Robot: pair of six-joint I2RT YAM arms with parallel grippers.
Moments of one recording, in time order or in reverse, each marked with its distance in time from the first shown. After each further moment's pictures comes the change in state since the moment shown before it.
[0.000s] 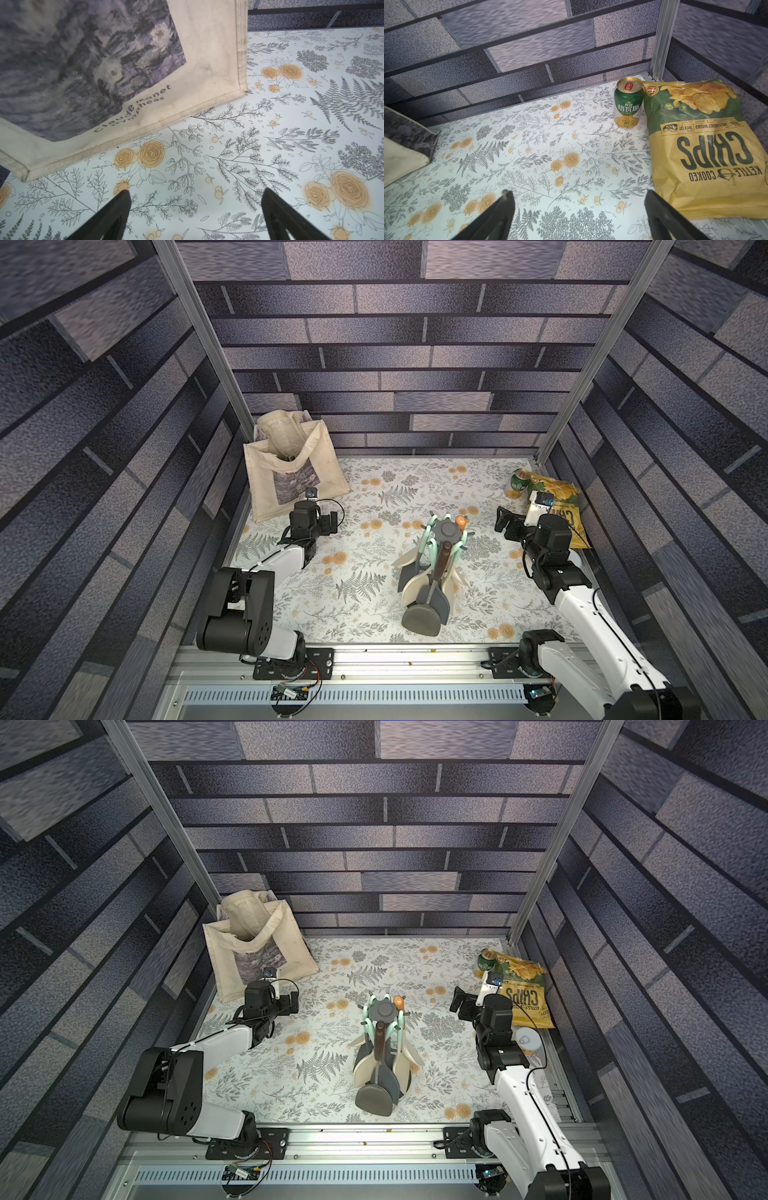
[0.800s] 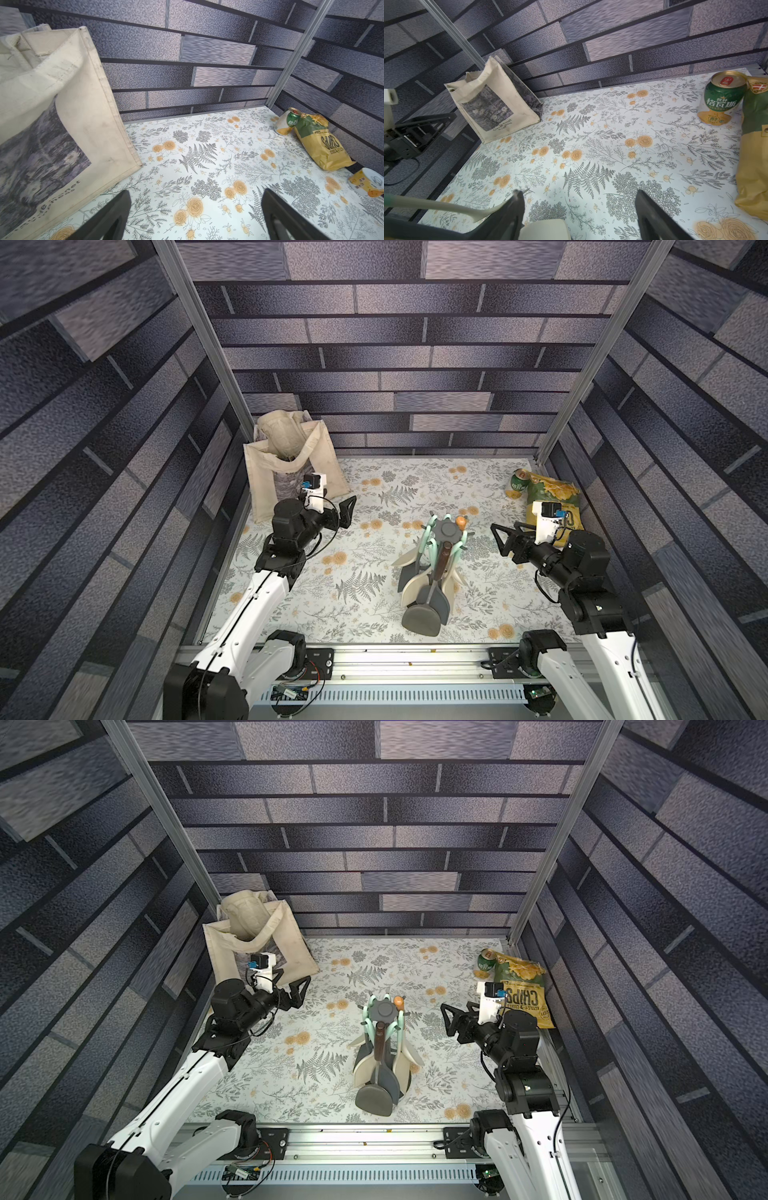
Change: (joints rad) left arm -0.107 -0.454 0.061 -0.130 0.404 -0.110; right arm 0.000 -0.305 0.182 -0.392 -0.466 0.014
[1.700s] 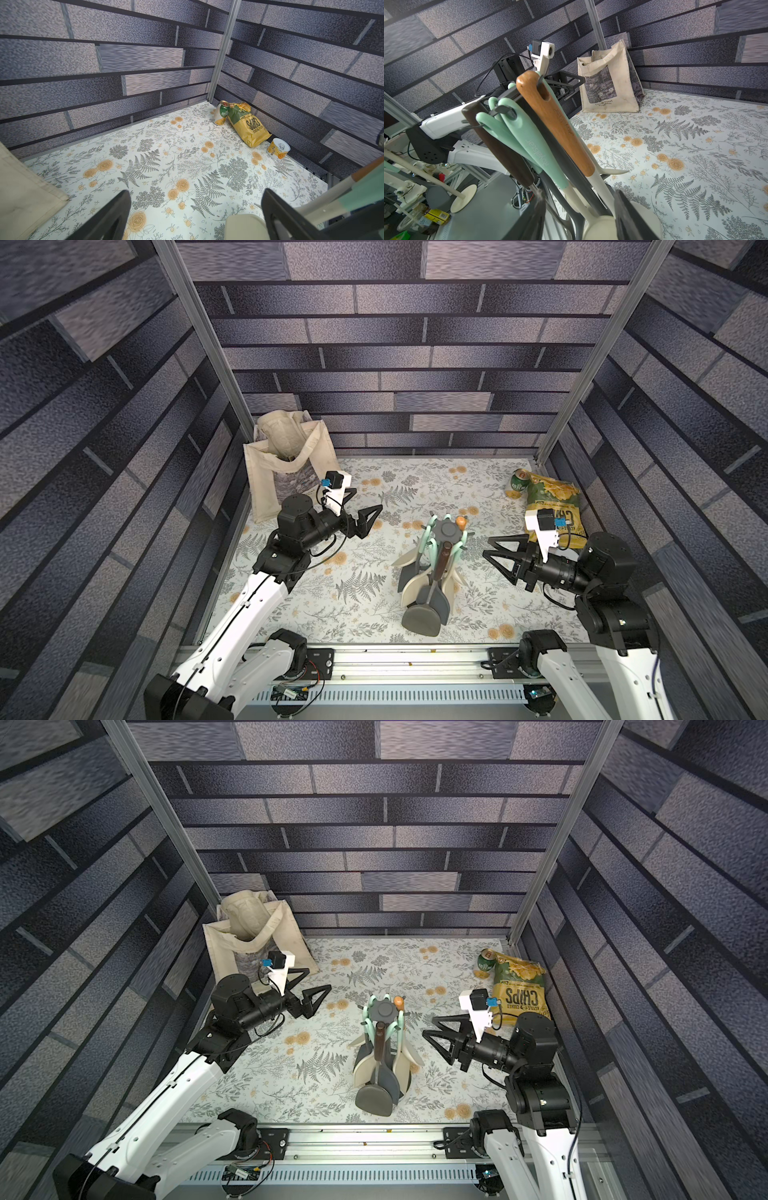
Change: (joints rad) left arm -0.175 -0.028 0.140 -0.144 0.150 0.001; right arm 0.000 0.006 0.135 -0.107 -0.596 -0.077
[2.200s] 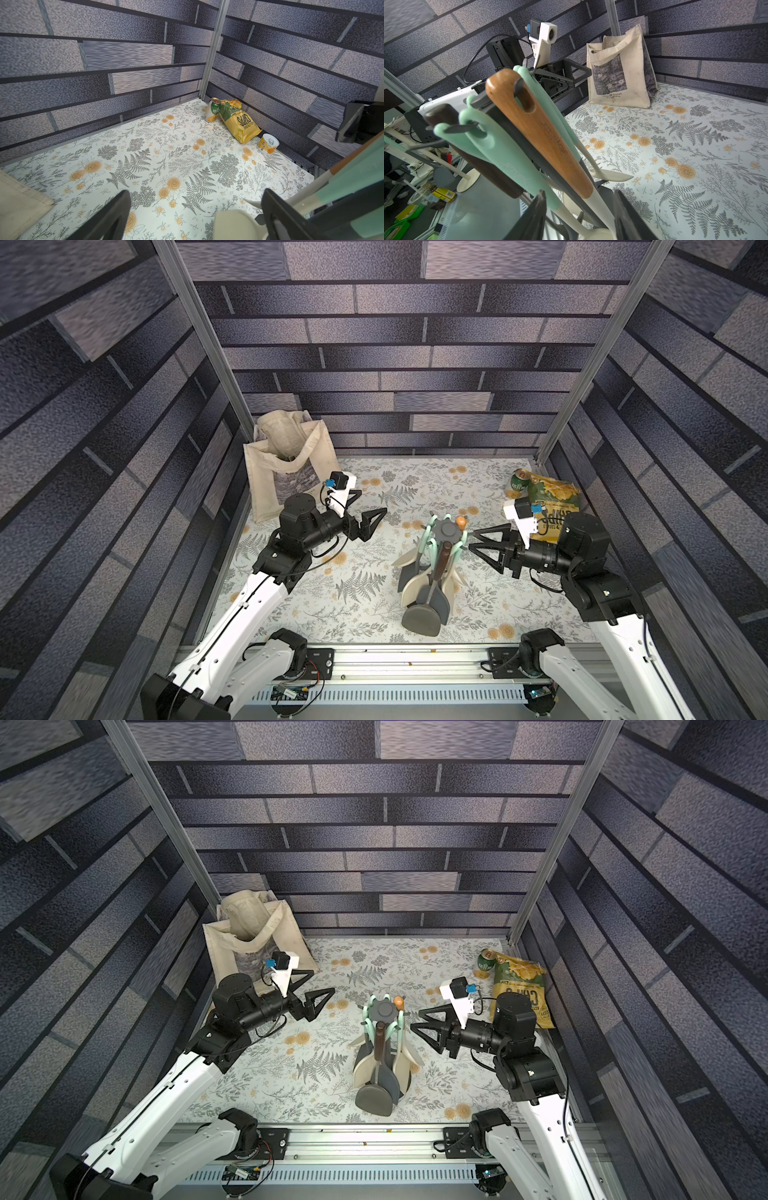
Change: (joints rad) left arm -0.022 0.006 0.045 -0.038 0.014 0.000; right arm 0.194 0.158 0.036 0.060 0.071 -0.090
